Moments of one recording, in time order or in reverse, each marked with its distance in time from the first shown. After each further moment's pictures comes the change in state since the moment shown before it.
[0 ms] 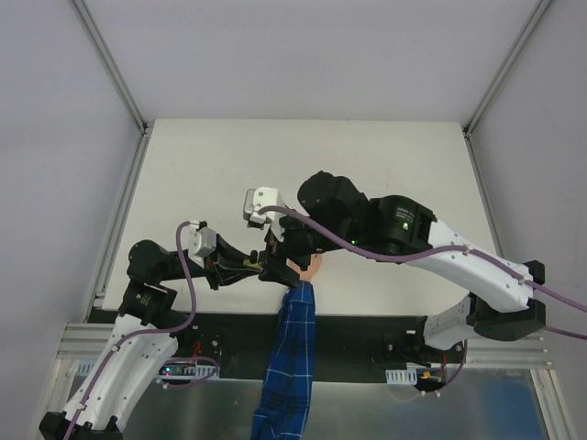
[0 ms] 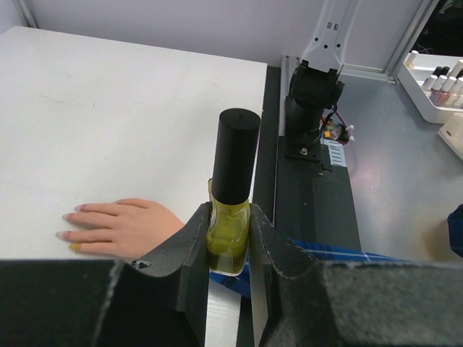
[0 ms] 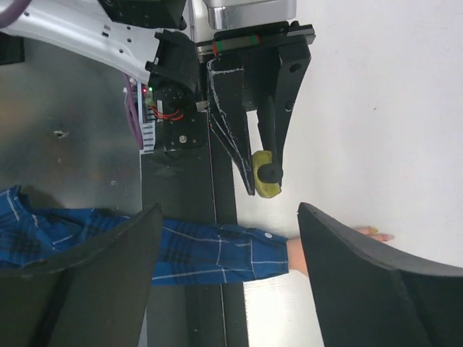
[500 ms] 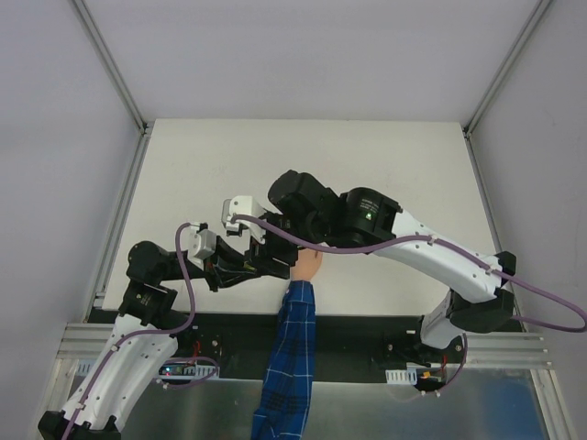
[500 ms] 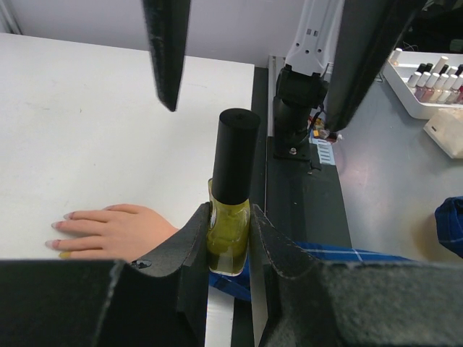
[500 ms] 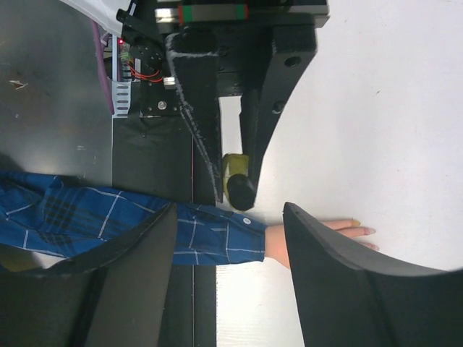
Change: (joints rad) left arm -0.011 0.000 0.000 0.031 0.036 -0.026; right arm -0.014 0.163 0.104 -0.111 -0.031 -0.168
